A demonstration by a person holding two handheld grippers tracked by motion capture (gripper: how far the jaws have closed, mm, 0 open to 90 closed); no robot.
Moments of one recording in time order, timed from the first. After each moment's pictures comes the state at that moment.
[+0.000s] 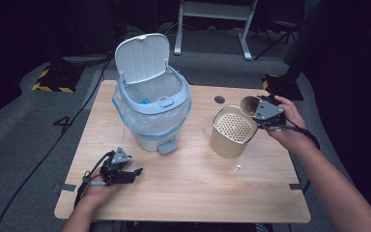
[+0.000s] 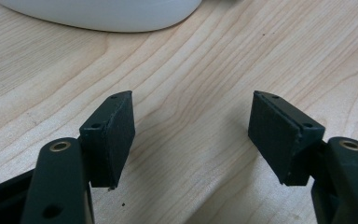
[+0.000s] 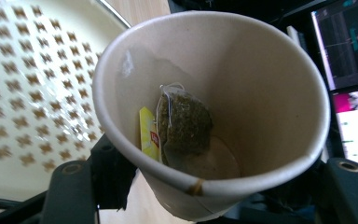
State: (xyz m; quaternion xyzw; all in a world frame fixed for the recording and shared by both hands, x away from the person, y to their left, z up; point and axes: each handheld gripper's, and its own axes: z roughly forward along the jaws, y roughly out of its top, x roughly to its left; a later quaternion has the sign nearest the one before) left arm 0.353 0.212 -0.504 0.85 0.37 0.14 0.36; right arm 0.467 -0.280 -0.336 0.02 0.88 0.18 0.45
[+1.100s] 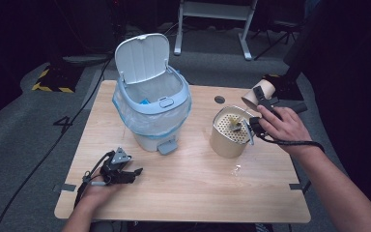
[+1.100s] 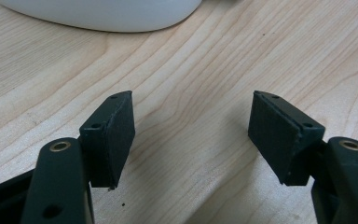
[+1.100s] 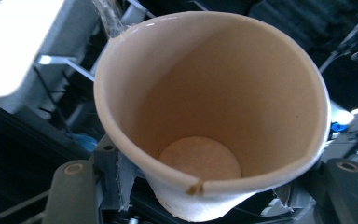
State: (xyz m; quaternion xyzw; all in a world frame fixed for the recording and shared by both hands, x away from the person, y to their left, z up) left arm 0.353 0.212 -0.504 0.85 0.37 0.14 0.36; right arm 0.444 -0.247 -0.349 -0.26 0.67 -0.19 0.67
